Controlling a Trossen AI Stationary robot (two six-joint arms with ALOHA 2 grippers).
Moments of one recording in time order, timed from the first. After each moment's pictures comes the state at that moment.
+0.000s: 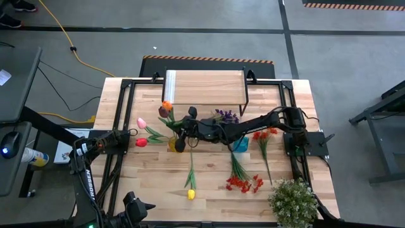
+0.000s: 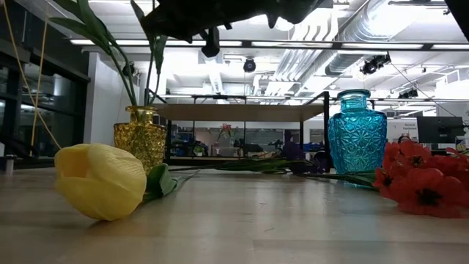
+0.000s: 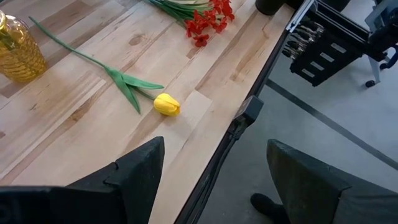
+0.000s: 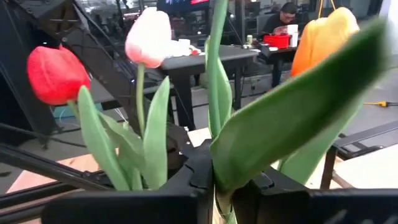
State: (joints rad) left arm -1.15 2.00 2.07 -1.45 -0.83 -1.73; right arm 0.09 2.04 1.46 0.56 0.36 0.13
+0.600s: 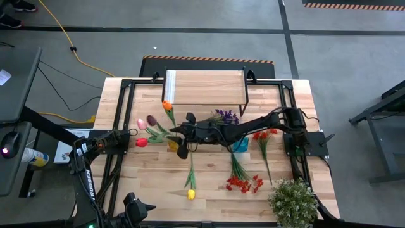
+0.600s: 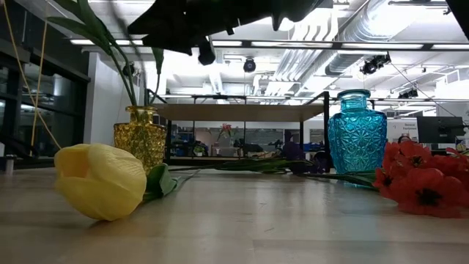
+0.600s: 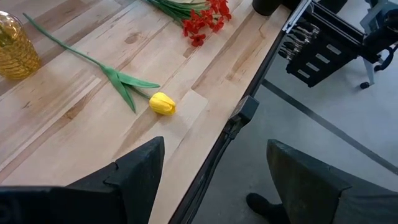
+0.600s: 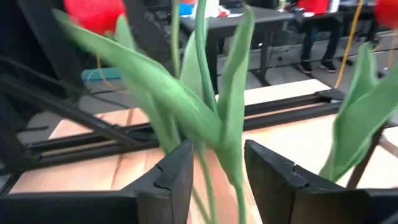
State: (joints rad) left arm -1.15 2.00 2.07 -1.43 -0.83 -1.73; right arm 0.10 2.04 1.46 0.42 0.23 0.16
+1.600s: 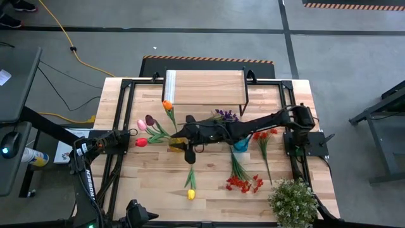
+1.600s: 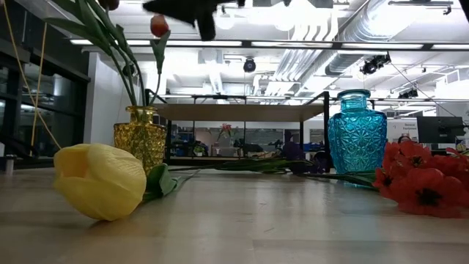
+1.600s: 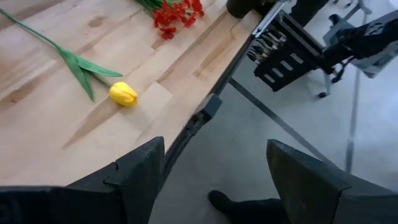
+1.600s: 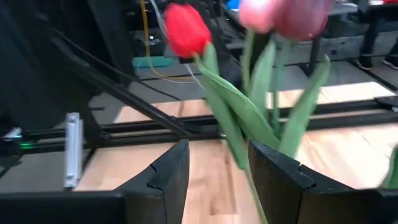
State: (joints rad) left arm -1.15 2.00 2.07 -1.26 -0.83 -1.73; right arm 0.12 1.93 1.46 0.29 0.04 0.16
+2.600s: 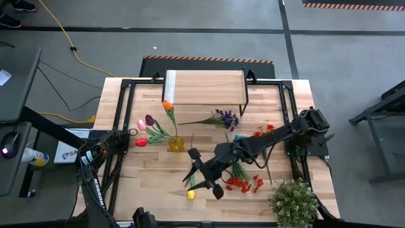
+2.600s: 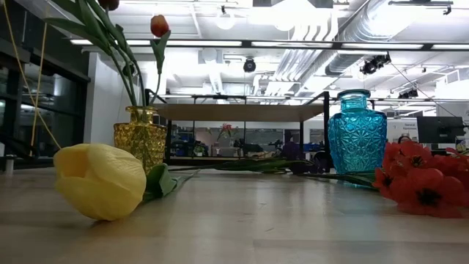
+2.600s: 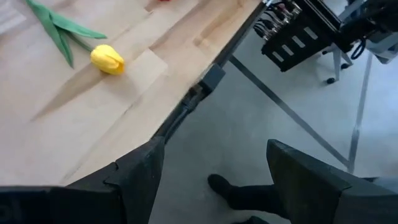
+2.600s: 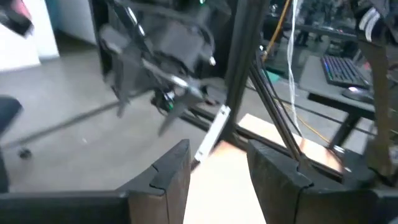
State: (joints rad) left arm -1.13 2.09 2.07 -1.17 -0.75 -1.73; right arm 0.35 1.81 1.46 0.19 -0.21 -0.18
